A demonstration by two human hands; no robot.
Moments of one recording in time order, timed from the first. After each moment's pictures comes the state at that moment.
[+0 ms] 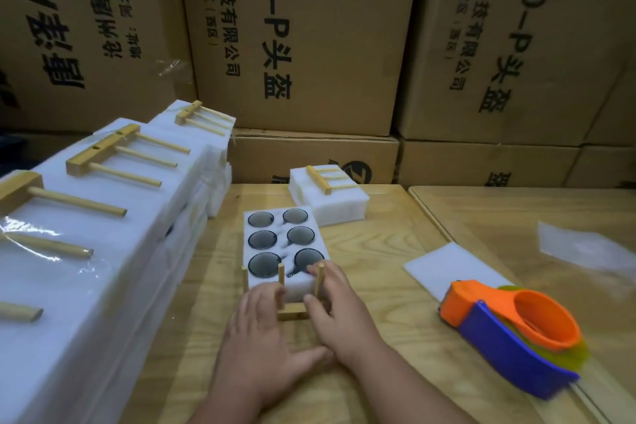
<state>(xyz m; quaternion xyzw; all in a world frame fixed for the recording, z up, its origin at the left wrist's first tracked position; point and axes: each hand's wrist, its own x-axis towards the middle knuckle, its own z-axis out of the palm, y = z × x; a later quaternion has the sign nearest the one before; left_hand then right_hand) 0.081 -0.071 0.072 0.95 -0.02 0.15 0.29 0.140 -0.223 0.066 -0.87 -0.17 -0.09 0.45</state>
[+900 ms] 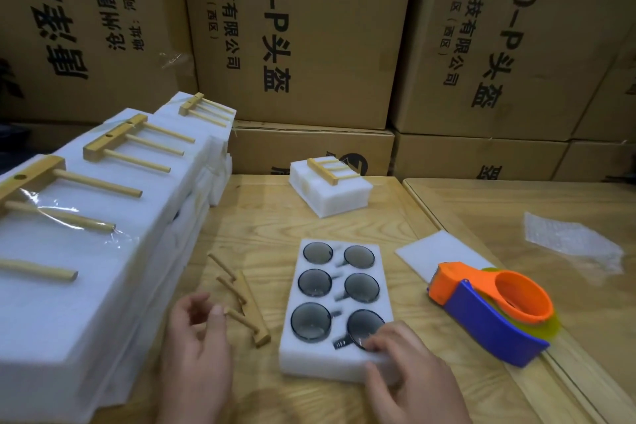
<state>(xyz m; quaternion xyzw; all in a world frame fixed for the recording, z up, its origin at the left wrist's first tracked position) 0.033 -0.029 0.066 0.72 0.12 0.32 0.60 -0.005 -0.290 0.091 -0.90 -0.14 -0.24 0.33</state>
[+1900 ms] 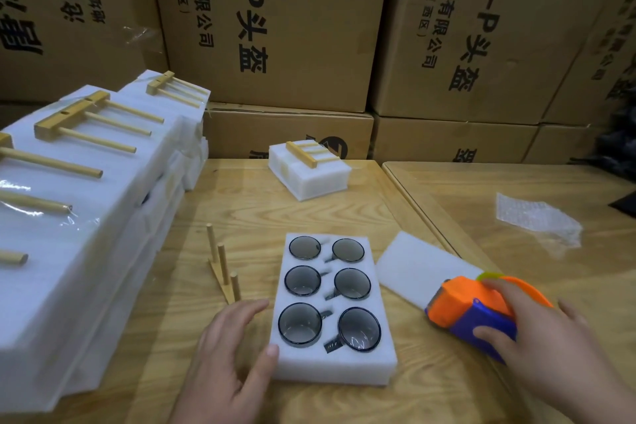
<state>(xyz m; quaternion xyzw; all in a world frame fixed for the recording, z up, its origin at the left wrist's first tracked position) -0.008 -0.060 0.058 0.86 -0.13 0.21 0.46 -0.010 -0.450 0.131 -0.99 0.14 -0.07 -0.01</state>
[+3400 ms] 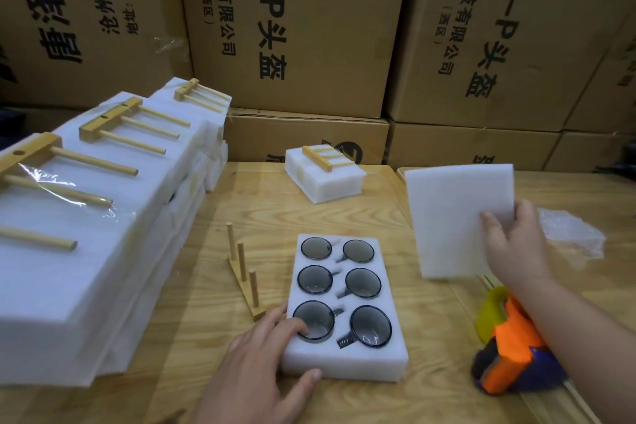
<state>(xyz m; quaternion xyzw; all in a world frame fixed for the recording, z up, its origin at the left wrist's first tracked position) -0.015 -0.072 0.056 0.92 -0.16 0.12 0.33 0.113 -0.456 0.148 -0.84 0.06 -0.35 0.42</state>
